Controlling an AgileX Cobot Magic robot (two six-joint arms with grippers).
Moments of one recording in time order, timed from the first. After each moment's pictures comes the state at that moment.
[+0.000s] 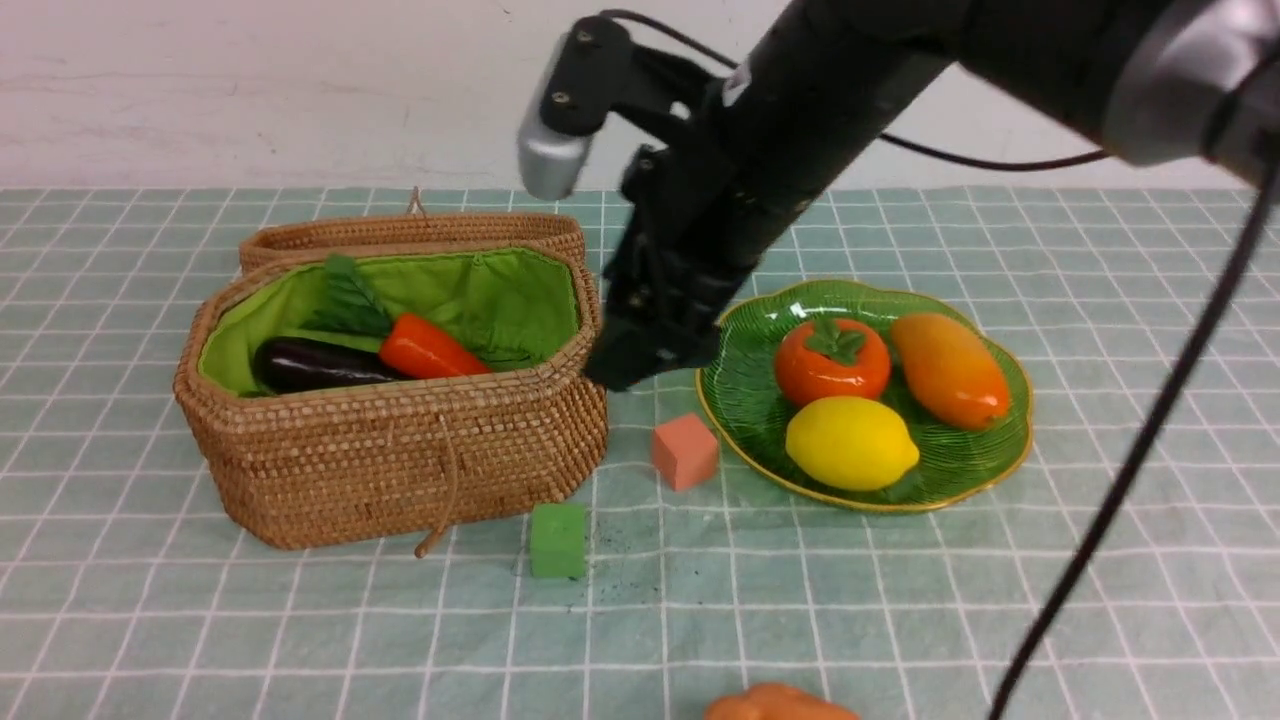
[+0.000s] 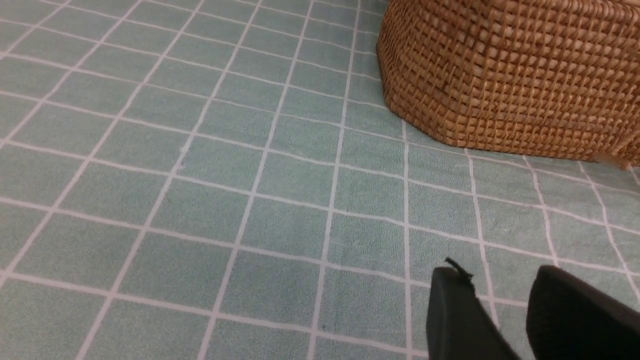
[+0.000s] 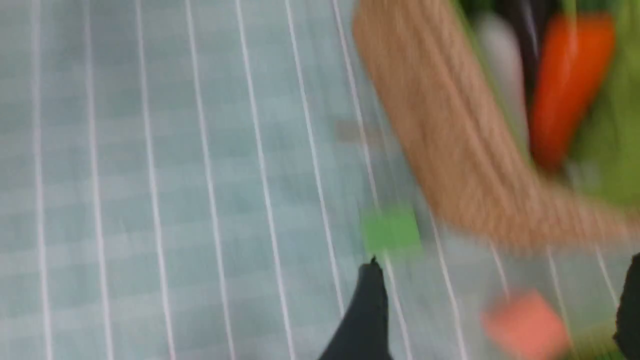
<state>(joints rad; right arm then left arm) 0.58 1.91 -1.98 0.32 1.21 -0.82 0.01 -0.01 0.03 0.08 0.38 -0.31</state>
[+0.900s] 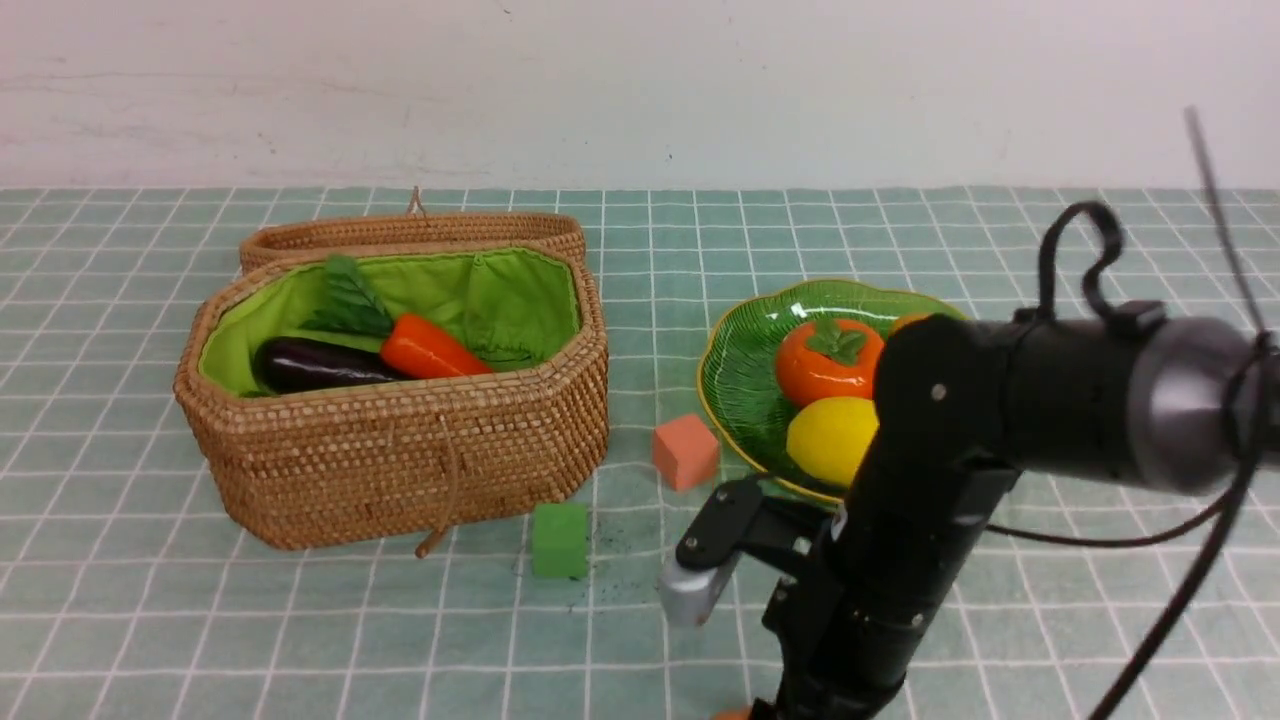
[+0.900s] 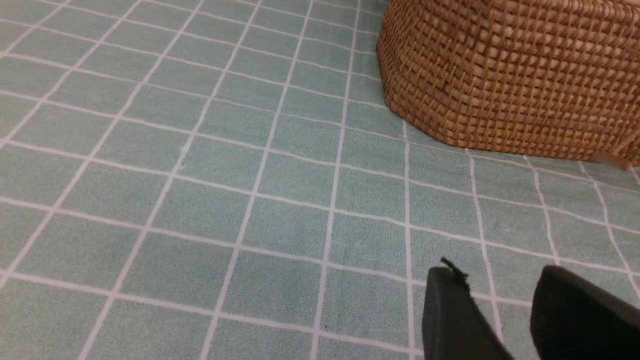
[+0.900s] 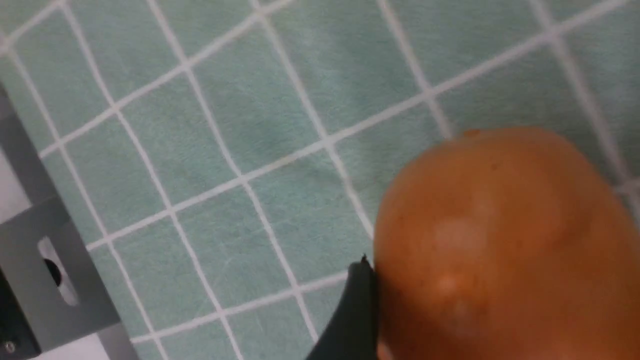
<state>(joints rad) 0.58 1.87 -1.17 0.48 1.00 -0.79 0.01 -0.01 0.03 0.08 0.38 -0.31</state>
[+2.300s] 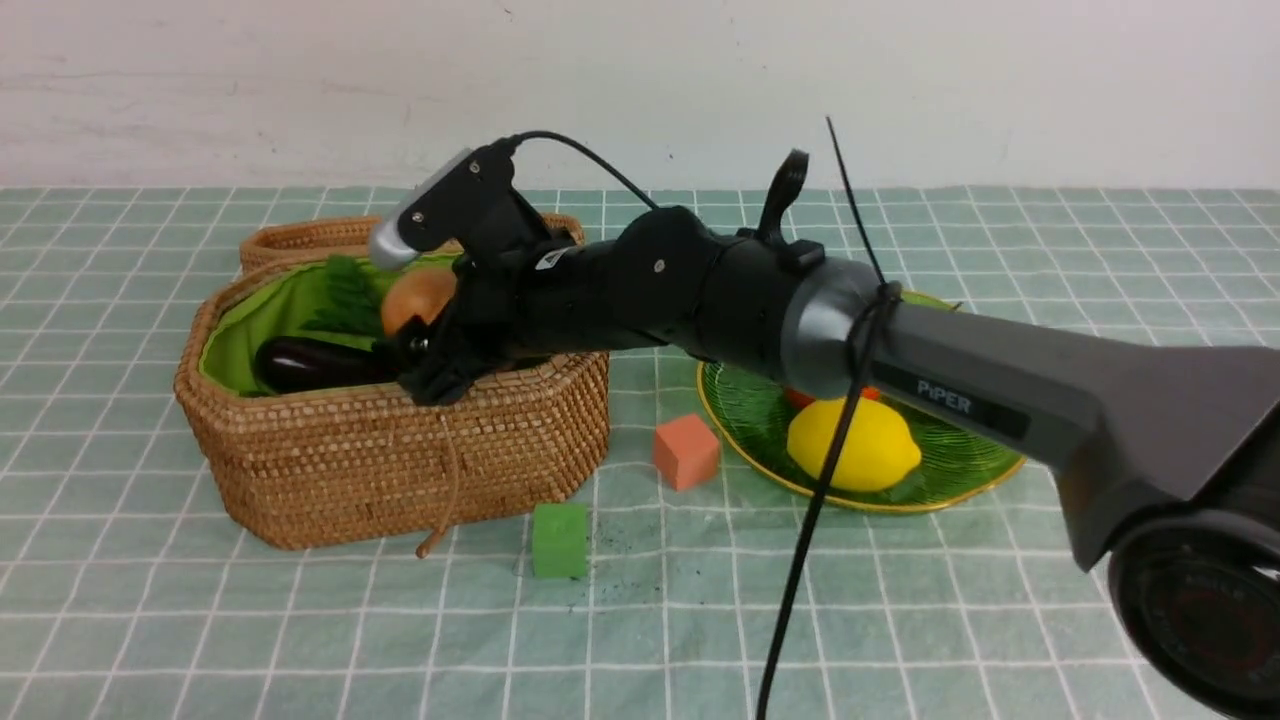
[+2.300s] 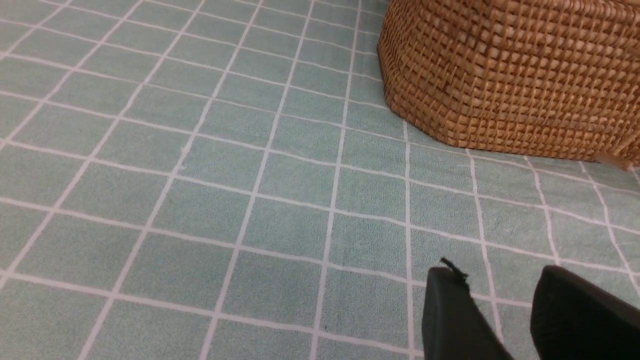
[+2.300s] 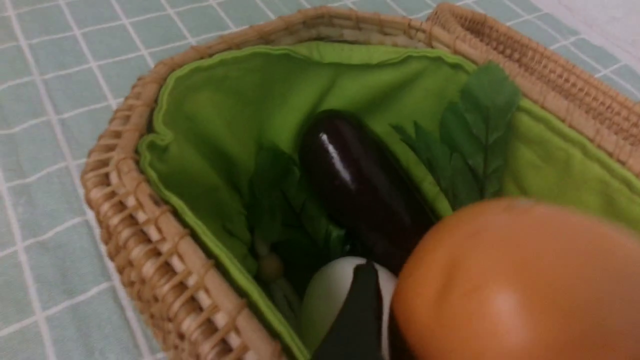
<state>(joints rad) 0.68 2.26 -1.93 0.83 0.30 -1.05 0.01 -0.01 0.03 0.08 0.38 -0.31</state>
